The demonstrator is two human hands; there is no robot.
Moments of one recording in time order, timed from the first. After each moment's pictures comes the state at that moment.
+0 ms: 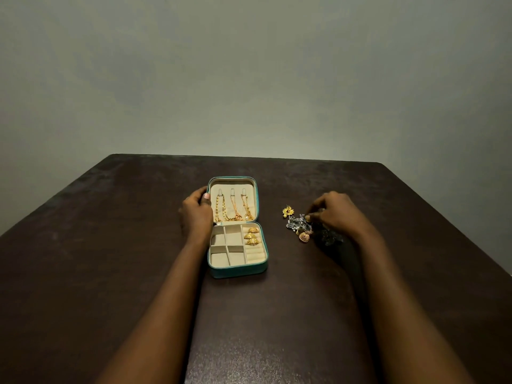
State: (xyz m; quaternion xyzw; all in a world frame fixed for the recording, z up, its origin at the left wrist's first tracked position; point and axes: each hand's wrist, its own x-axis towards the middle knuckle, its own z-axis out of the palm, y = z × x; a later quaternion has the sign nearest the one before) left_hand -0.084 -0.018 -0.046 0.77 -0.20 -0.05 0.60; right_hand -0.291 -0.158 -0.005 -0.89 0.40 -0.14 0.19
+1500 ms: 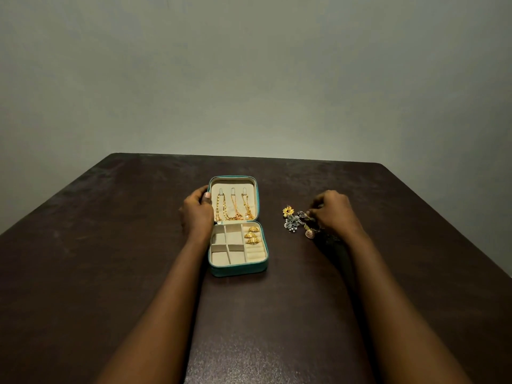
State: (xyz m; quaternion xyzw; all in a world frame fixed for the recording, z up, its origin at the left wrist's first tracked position) left_hand -0.085 -0.017 -0.045 0.77 -0.20 -0.05 0.61; right_hand -0.280 -0.158 -0.014 -0.84 0.46 -0.19 0.19
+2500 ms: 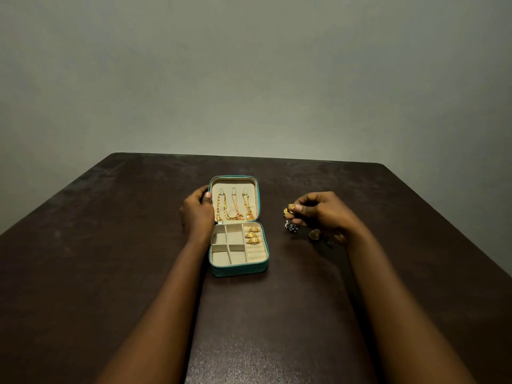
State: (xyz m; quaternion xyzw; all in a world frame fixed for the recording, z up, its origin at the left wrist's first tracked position) left_hand -0.084 -0.017 -0.046 0.76 -0.20 -0.05 0.62; right_hand -0.278 -0.131 -0.002 -0.68 0.32 -0.23 0.61
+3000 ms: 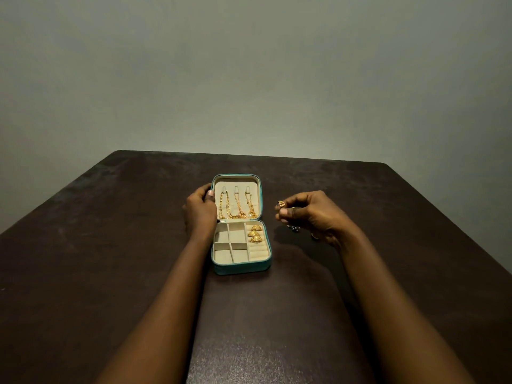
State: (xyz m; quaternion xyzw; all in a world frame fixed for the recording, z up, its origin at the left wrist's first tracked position) left_hand -0.082 -0.019 -0.048 0.76 -0.20 -0.05 0.61; right_hand -0.270 -0.113 0.004 -0.70 0.29 -0.19 0.63
